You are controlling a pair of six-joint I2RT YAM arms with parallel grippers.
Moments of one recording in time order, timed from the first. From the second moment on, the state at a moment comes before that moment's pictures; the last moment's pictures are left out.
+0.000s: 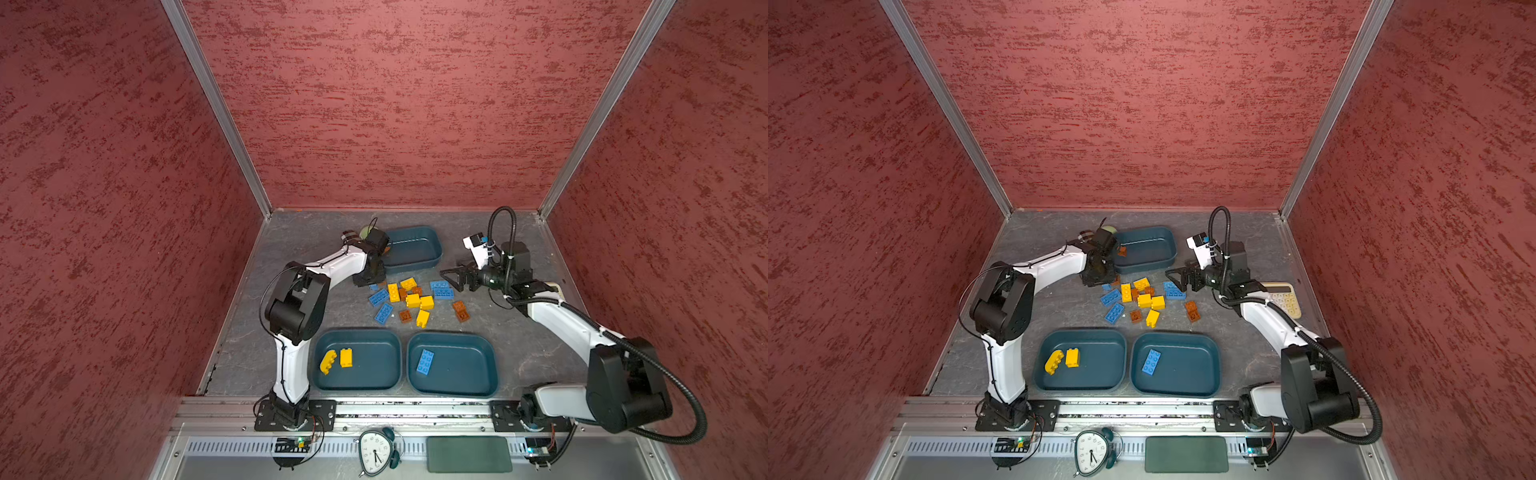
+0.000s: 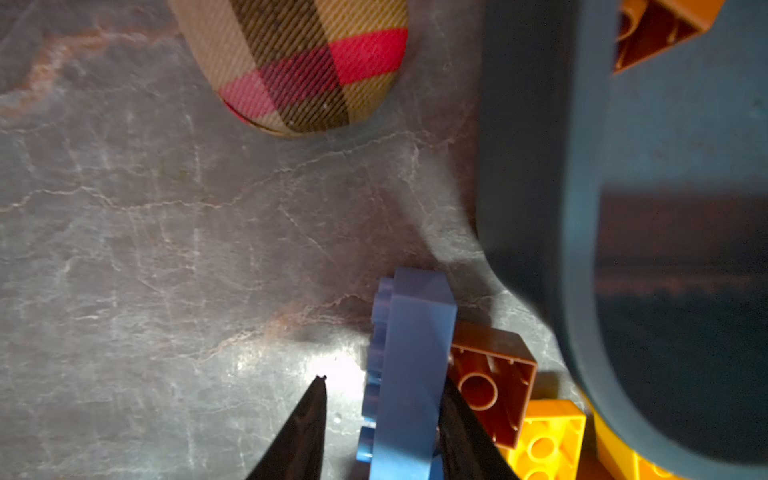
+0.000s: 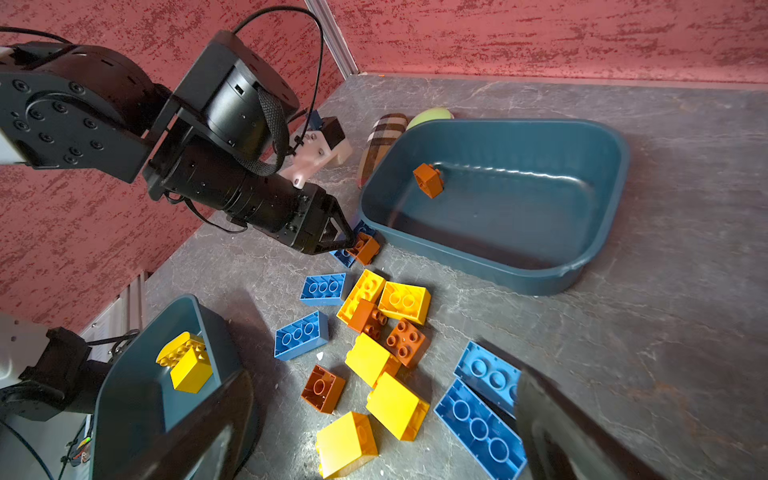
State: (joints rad) left arm -0.46 1.99 1.43 -0.73 -0.12 -0.64; right arm 0.20 1.35 0.79 0.06 -0.73 0.11
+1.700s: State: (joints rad) left arm -0.44 2.00 1.47 -0.72 -0.10 -0.49; right arm 0.20 1.37 0.78 0.09 -0.74 0.12
